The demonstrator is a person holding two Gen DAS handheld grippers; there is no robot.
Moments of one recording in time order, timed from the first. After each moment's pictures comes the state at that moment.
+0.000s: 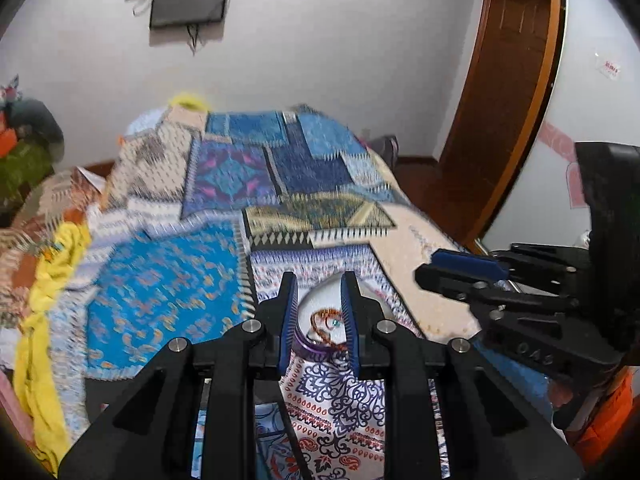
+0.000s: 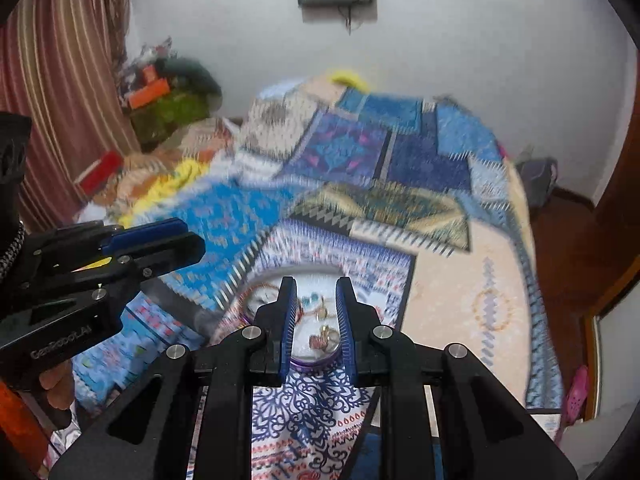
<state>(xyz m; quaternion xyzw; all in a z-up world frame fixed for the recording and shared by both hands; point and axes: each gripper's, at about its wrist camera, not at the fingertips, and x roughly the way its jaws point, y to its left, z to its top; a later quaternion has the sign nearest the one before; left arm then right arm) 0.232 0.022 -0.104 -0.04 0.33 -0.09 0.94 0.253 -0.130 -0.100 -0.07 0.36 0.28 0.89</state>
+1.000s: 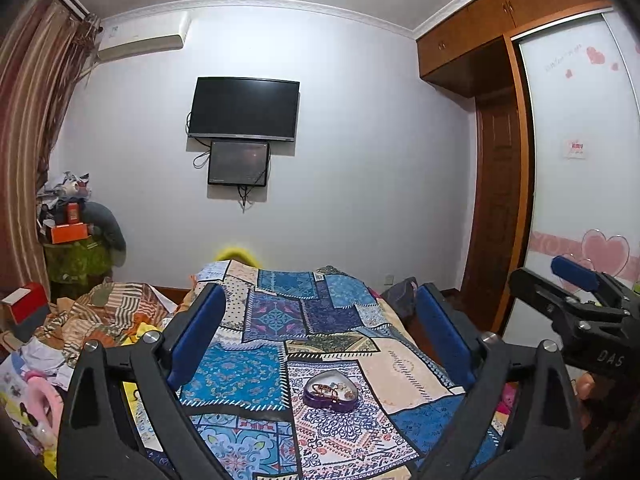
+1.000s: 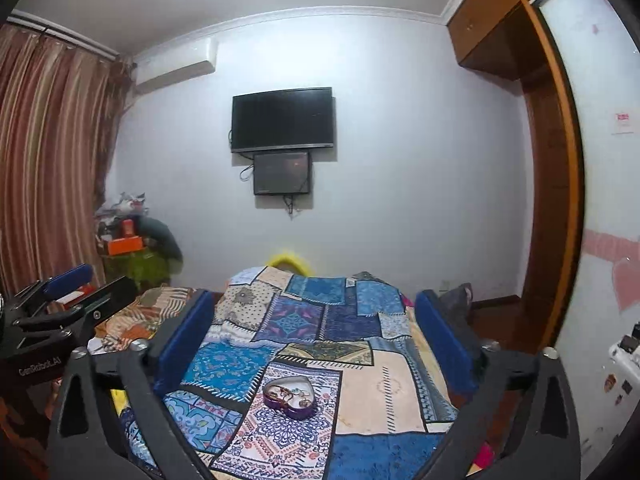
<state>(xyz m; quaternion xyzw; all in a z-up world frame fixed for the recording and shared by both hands) 0.019 0.004 0.038 -0.03 0.07 0.00 1.00 0.049 -0.185 0.049 0.00 0.06 0.17 0.98</state>
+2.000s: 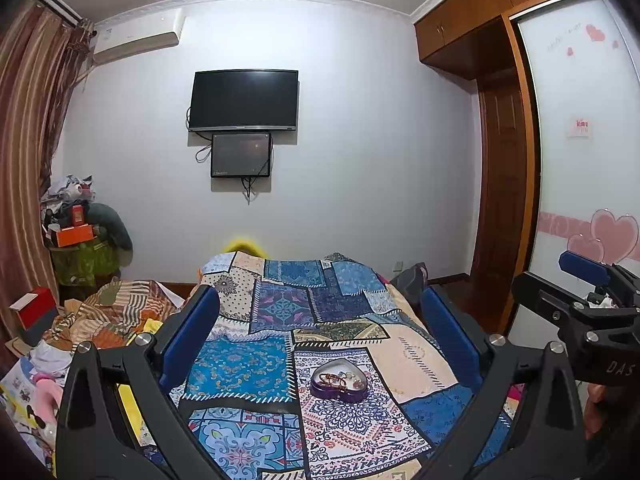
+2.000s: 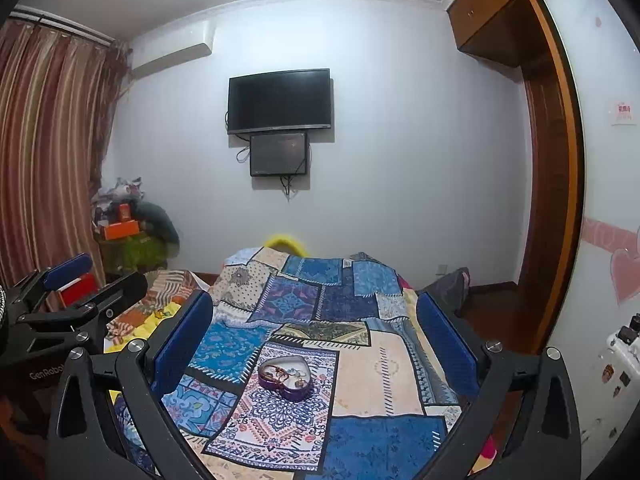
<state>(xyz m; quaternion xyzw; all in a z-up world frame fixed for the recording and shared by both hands) 0.021 -0.013 0.023 -0.01 0.08 0.01 1.00 0.038 -0.195 0.033 -0.01 0.09 0.16 0.98</state>
